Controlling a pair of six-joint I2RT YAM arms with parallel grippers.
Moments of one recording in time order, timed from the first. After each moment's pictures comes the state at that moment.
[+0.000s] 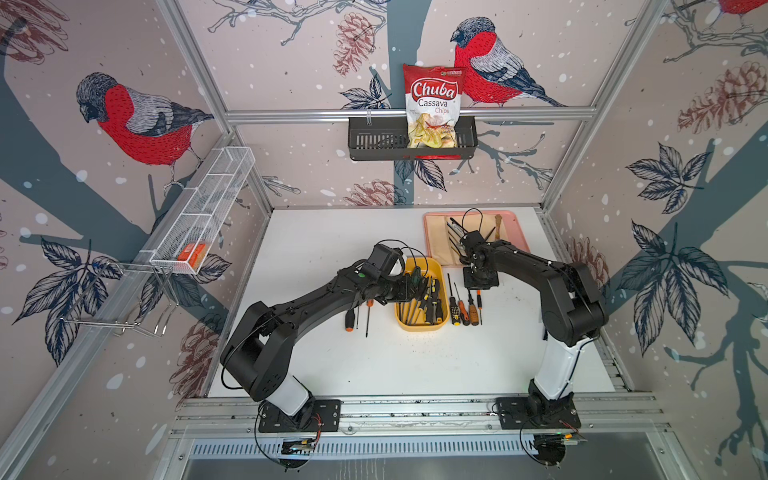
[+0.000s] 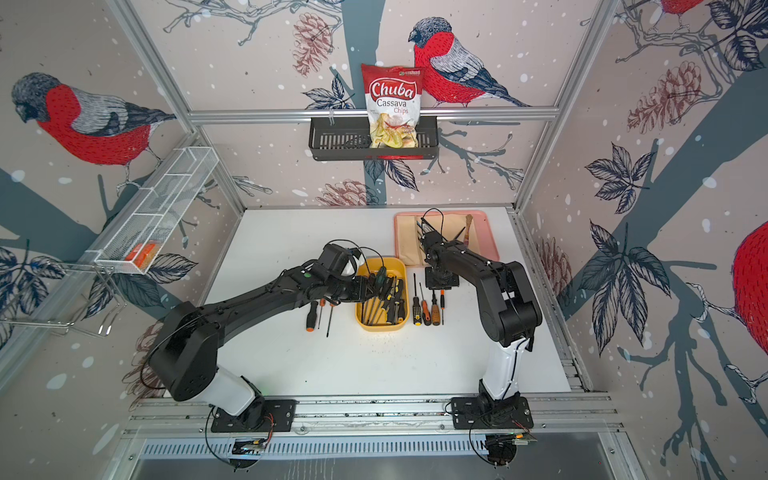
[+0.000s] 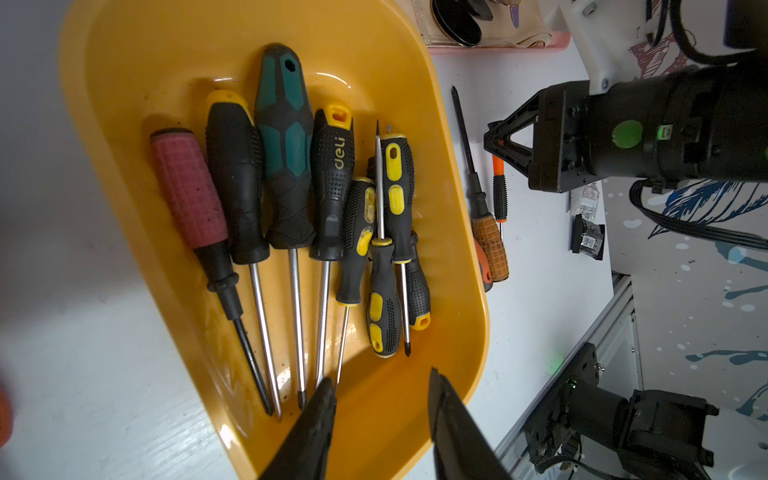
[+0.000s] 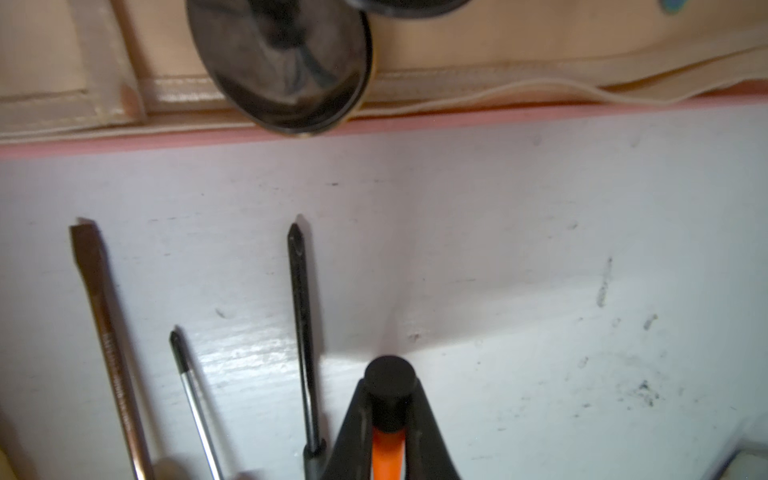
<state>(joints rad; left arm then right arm) -0.66 1.57 1.06 -0.39 0.36 -0.58 0.40 1.89 1.26 -0.78 0.18 0.34</state>
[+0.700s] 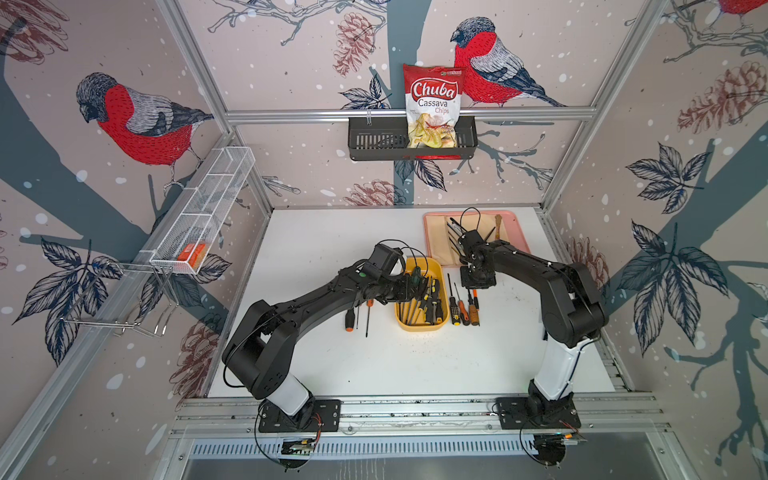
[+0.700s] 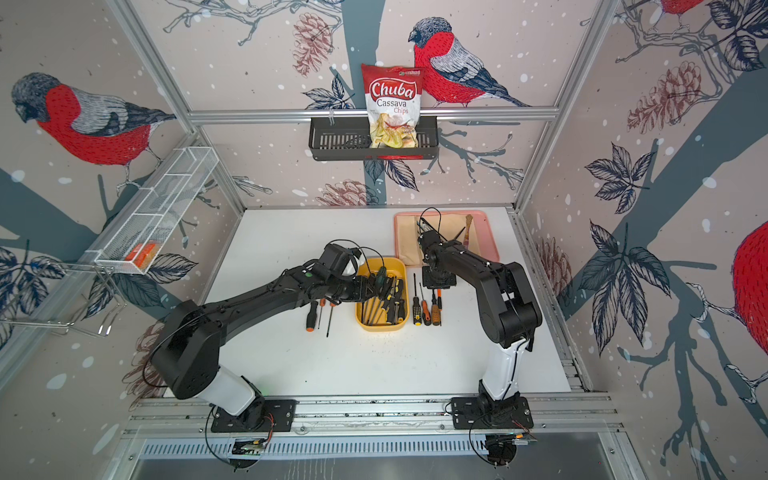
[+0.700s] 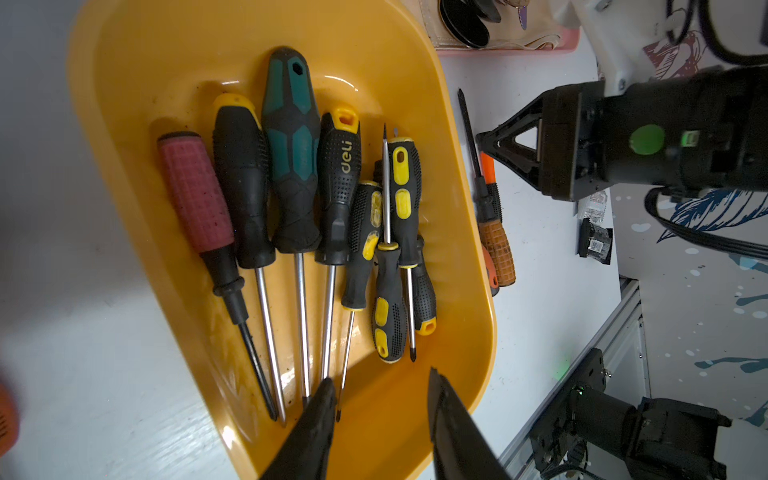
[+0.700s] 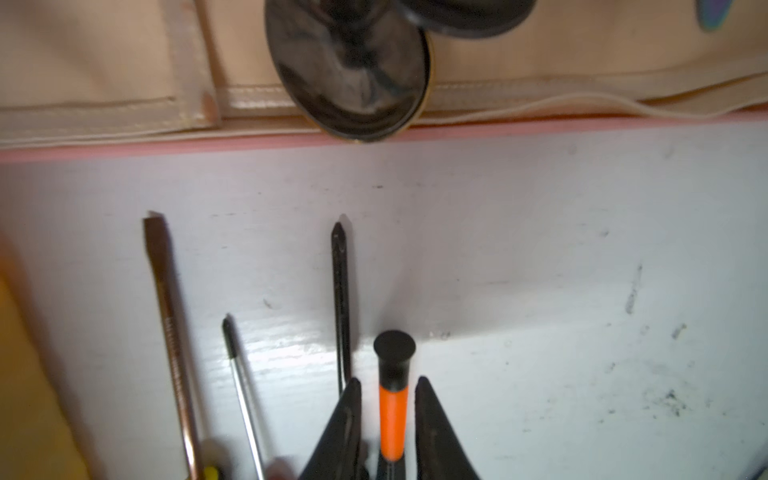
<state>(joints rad) -0.66 1.58 1.06 -0.39 0.34 -0.58 0.42 1.86 1.26 -0.77 0.16 0.34</state>
